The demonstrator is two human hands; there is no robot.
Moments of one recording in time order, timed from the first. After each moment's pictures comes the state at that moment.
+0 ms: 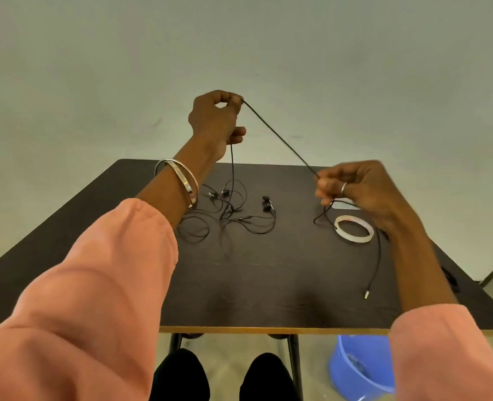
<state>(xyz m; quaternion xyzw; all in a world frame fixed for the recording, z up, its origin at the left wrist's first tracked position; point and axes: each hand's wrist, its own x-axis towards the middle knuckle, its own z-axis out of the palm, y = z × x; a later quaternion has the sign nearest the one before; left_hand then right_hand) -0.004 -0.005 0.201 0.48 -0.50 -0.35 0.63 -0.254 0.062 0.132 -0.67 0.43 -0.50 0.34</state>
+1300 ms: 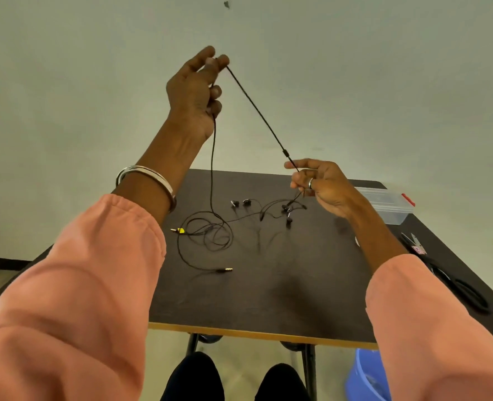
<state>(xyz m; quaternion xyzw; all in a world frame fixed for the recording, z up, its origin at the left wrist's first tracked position) 0.060 0.011 0.247 0.26 -0.39 -0.45 0.75 -0.189 -0.011 0.127 -0.69 0.39 -0.46 0.40</state>
